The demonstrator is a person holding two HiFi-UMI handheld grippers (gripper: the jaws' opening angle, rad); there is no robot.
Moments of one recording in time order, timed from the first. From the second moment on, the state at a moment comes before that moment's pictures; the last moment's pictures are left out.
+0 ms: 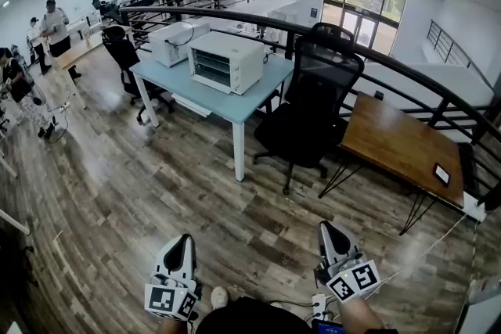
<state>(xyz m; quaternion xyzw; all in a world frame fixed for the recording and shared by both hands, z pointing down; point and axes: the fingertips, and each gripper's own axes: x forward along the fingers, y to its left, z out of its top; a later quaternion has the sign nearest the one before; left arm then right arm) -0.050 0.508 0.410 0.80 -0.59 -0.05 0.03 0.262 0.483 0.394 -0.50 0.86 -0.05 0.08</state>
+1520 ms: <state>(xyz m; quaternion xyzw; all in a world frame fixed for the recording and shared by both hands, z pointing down) -0.032 0.454 0.443 0.79 -0.61 -0.06 0.08 0.266 0.427 0.397 -0.47 0.88 -0.05 0.09</state>
